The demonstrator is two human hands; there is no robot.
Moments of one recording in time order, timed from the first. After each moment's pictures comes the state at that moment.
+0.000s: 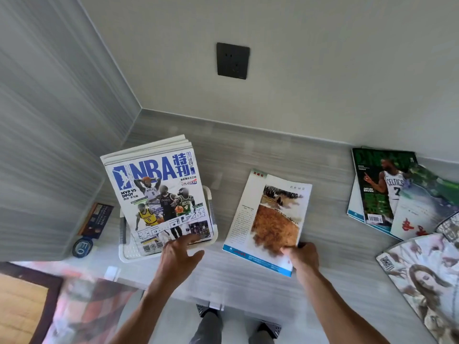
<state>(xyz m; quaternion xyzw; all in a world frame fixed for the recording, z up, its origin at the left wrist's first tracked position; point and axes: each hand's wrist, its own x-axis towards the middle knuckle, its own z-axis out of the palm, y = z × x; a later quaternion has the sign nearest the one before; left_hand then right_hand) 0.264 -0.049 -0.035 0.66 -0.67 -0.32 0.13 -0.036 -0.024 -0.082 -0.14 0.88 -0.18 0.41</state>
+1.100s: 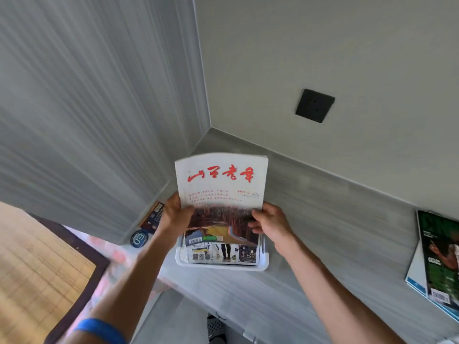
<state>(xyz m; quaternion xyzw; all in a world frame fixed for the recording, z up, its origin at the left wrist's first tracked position) 0.379 -0.141 0.045 0.72 -0.39 -0.42 0.40 0.143 -0.164 0.034 -0.42 0.61 -0.28 0.61</state>
